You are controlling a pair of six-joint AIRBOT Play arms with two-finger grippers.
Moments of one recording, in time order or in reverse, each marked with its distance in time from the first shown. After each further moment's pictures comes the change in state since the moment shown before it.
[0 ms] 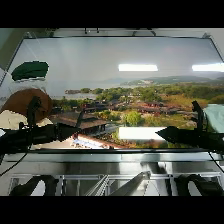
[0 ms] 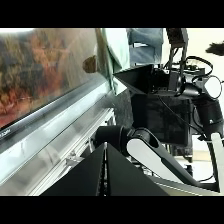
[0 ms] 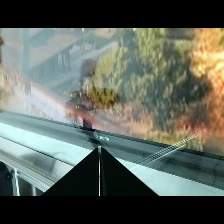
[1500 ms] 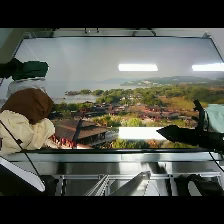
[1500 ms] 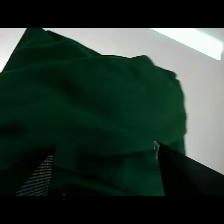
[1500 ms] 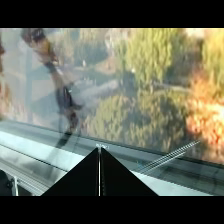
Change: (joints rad) left arm 0.249 -1.331 1.596 0.761 0.758 -0.205; right arm 0.000 0.000 0.000 0.004 -0.032 0.000
